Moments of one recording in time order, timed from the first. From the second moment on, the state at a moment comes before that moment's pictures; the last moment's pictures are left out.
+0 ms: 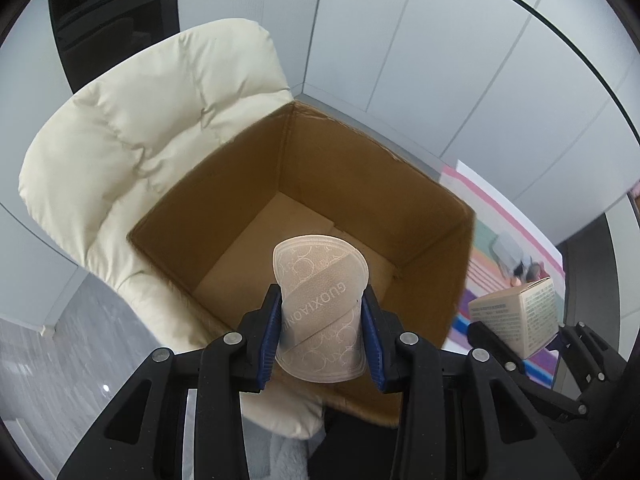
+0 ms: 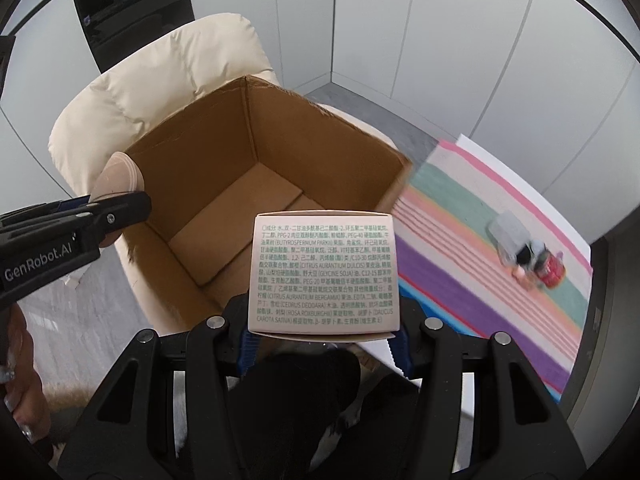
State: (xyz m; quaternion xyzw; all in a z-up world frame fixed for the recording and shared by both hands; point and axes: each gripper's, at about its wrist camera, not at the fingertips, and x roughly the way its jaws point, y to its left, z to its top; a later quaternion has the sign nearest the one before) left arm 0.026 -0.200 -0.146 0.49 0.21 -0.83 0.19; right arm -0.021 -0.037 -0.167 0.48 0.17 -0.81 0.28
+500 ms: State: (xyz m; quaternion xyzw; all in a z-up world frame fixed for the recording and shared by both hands) left arm -0.009 -0.243 -0.158 0.48 0.21 -0.82 0.23; right arm -0.085 -0.091 -0.185 0.47 0.10 -0.80 0.36
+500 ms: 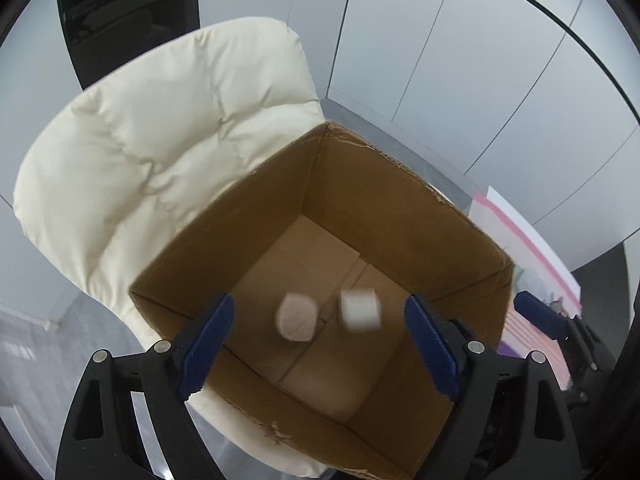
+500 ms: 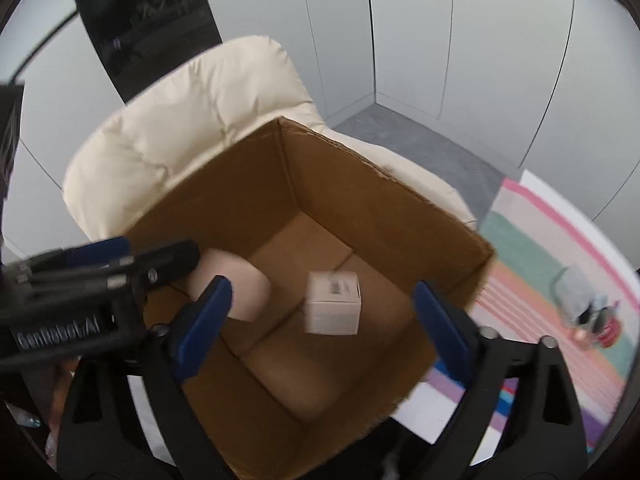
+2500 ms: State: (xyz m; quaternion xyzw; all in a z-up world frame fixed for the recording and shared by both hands) left arm 0.112 -0.138 -0.121 0.48 0.16 -0.84 0.20; right arm 0.028 0.033 -0.146 0.47 0.12 -0.82 0.29
